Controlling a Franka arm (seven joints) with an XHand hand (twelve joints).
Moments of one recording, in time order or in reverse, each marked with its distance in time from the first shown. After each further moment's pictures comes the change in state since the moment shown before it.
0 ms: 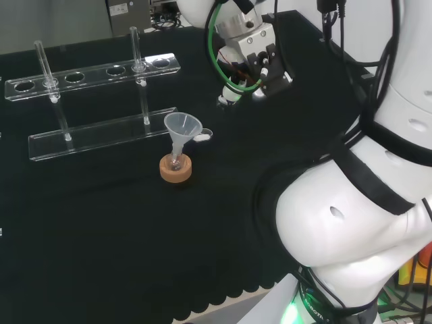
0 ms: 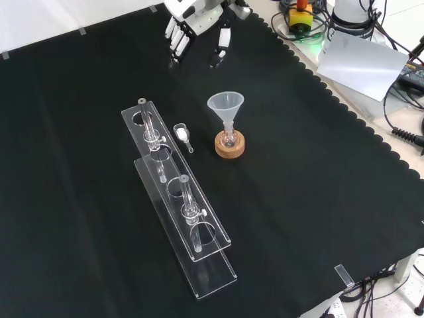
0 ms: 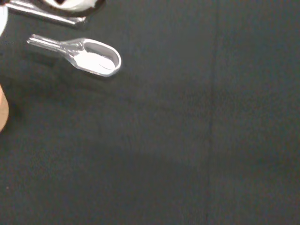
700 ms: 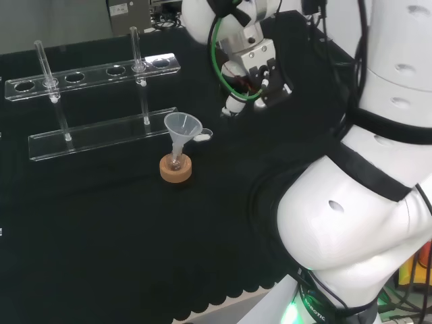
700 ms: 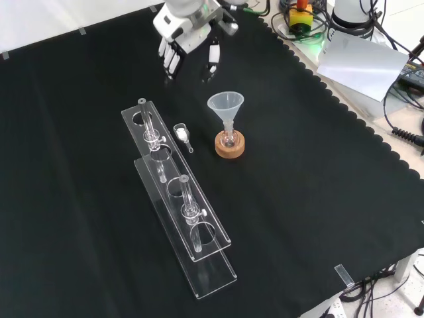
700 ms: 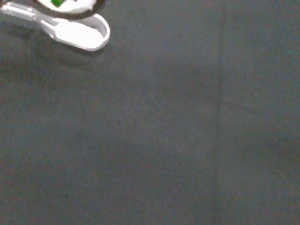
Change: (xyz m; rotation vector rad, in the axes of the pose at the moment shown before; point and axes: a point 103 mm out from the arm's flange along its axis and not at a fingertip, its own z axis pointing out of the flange) arm -0.004 0.039 0.043 0.042 0.012 -0.022
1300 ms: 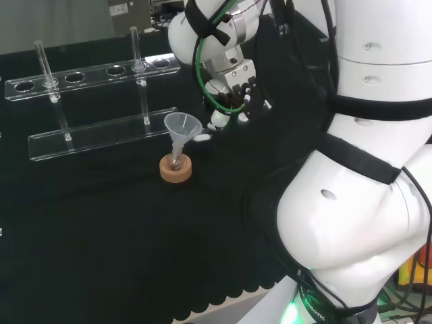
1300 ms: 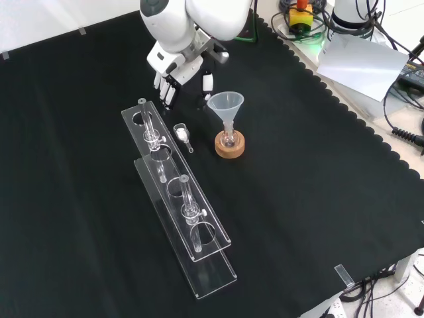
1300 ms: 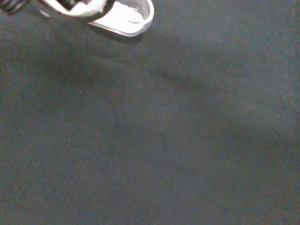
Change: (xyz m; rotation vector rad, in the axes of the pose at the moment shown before) arm 0.032 0.056 0.035 0.003 0.013 -0.080
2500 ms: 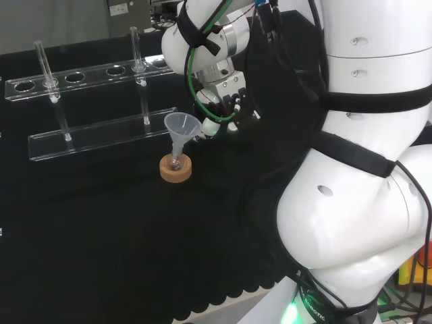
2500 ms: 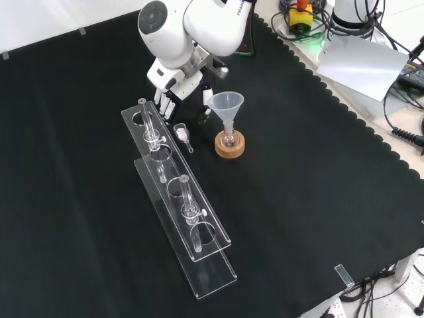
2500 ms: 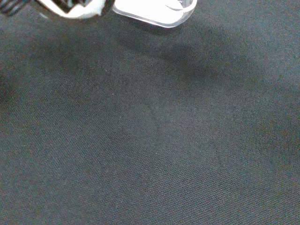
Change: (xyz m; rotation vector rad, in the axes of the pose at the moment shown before) arm 0.021 0.023 0.019 -0.003 0.036 -0.016
